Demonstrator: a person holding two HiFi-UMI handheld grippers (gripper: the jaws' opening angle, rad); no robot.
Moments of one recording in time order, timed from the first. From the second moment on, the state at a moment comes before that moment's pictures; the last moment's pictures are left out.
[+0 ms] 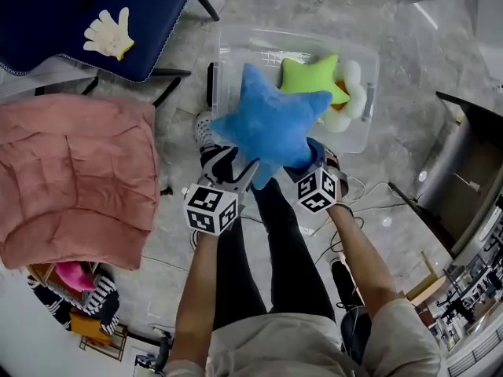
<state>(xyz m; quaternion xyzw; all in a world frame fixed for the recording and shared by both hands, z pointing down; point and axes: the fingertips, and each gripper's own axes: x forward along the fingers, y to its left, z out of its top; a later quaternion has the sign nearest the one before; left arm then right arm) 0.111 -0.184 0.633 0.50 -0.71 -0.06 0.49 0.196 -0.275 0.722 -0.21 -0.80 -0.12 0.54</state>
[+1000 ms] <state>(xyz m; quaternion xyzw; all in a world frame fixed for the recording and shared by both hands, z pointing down) -0.053 -0.174 0.645 0.57 -0.64 0.01 0.52 0.107 -0.314 0.853 -0.11 -0.69 -0.08 0.71</state>
